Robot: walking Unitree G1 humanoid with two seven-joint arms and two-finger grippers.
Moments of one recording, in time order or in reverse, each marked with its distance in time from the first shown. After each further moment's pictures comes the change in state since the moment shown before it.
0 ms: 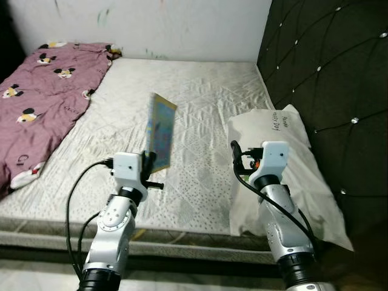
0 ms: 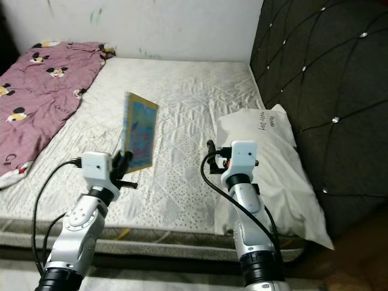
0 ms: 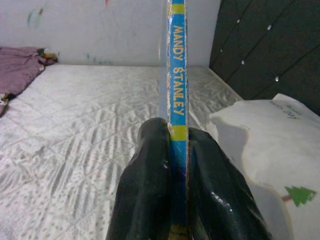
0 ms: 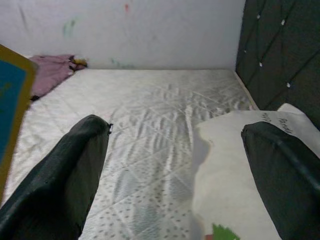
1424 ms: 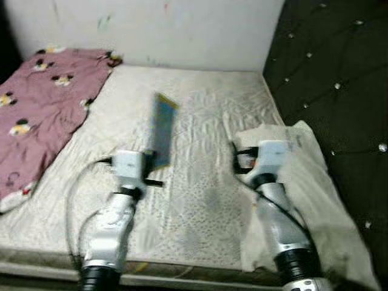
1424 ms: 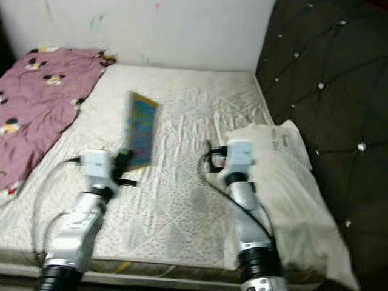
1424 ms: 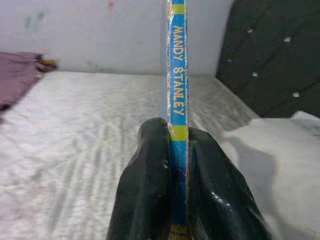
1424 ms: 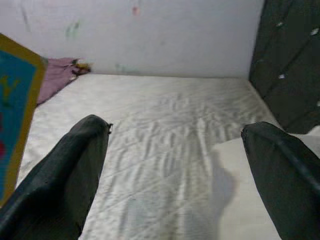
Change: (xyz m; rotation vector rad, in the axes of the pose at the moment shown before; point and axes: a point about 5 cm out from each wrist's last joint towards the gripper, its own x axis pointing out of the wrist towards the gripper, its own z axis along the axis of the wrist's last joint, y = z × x) left arm 0.002 0.002 0.002 -0.018 0.000 0.010; right arm 0.004 0.009 -0.003 0.001 0.010 0.027
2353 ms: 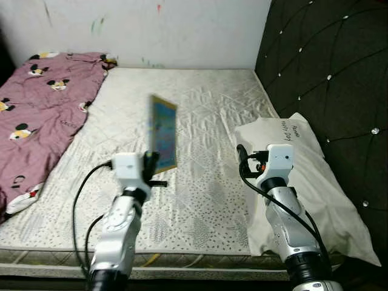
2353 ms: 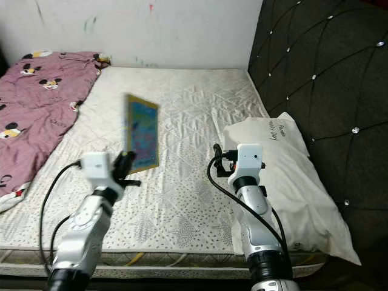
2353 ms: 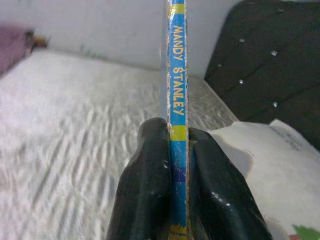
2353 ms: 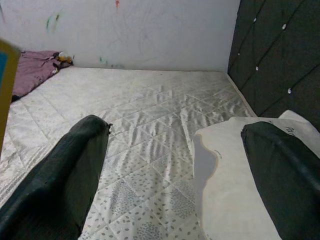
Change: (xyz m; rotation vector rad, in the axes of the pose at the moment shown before) left arm -0.006 -0.003 -0.007 -0.171 0.029 0.047; right arm -0.007 -0.018 -0.008 -0.028 0.021 -0.017
